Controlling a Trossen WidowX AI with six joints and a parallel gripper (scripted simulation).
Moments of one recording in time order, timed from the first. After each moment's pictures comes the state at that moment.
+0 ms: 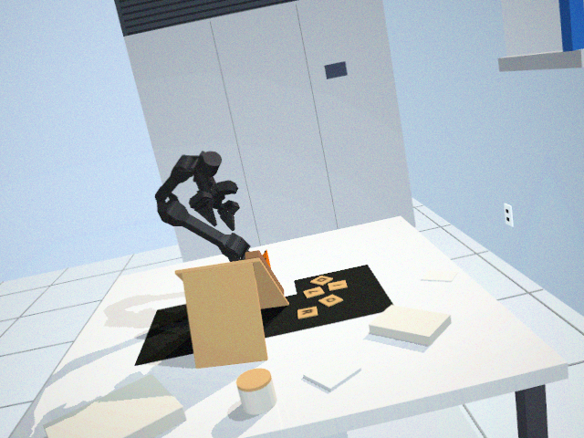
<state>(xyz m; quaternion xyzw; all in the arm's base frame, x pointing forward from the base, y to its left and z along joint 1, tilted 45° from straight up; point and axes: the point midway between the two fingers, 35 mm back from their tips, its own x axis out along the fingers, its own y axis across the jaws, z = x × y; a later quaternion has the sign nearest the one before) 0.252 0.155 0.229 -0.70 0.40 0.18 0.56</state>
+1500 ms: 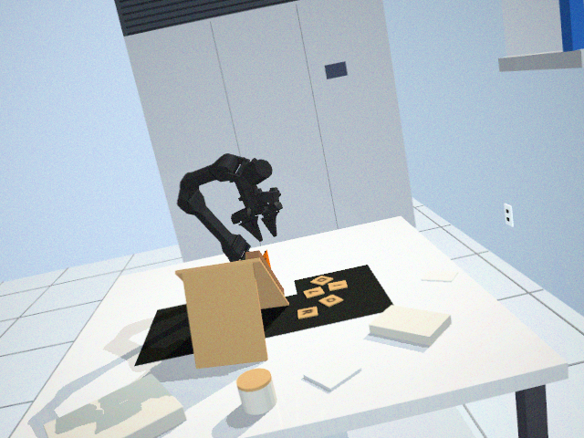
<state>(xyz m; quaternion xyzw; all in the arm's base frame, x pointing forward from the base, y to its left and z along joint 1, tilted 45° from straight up) 0.294 0.213 0.113 -0.60 0.55 0.14 0.57</state>
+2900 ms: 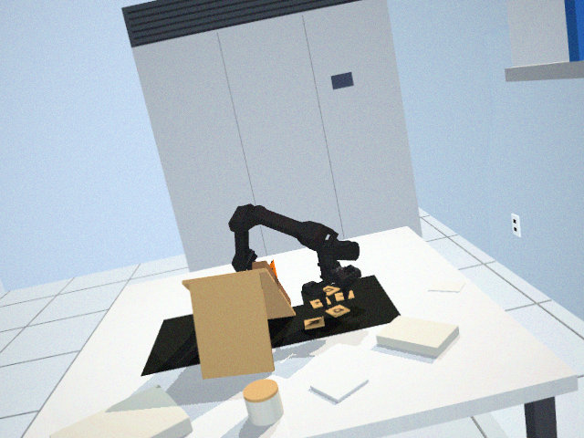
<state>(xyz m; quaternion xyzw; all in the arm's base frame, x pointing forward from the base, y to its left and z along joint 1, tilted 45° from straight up) 0.280 0.164 -0.156 -0.41 0.68 -0.11 0.59</state>
